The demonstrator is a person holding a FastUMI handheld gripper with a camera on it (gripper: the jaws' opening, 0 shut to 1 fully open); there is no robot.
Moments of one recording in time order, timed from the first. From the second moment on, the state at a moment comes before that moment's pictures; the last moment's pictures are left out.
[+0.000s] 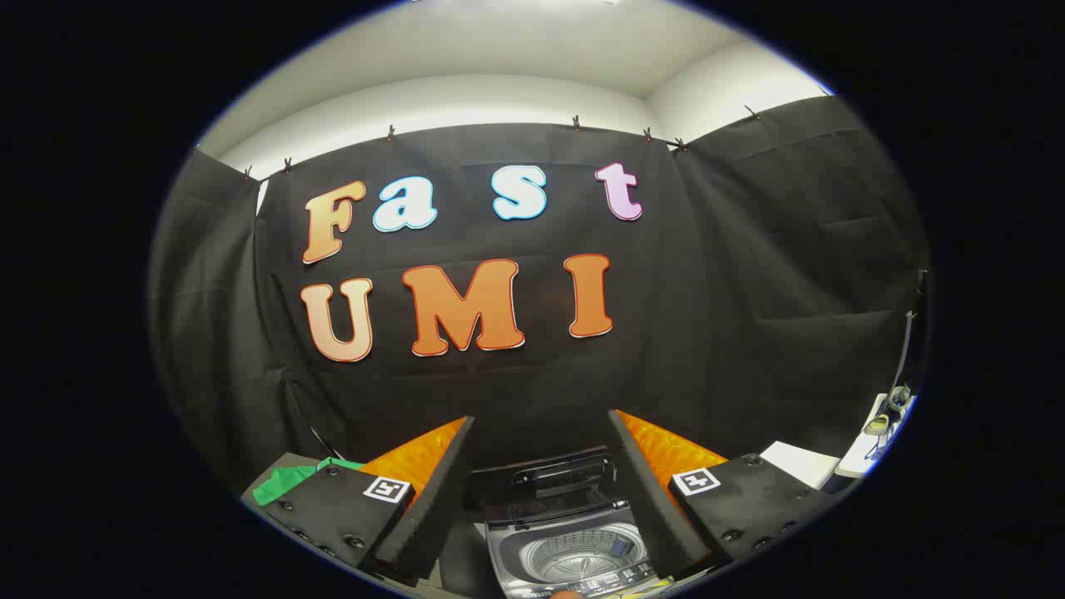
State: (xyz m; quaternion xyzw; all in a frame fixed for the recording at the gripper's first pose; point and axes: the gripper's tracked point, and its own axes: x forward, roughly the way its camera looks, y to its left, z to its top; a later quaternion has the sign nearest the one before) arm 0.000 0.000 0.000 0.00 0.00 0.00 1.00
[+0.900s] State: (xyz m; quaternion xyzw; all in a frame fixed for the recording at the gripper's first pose) arm -0.002 -0.017 0.006 -0.01 0.00 -0.02 1.00
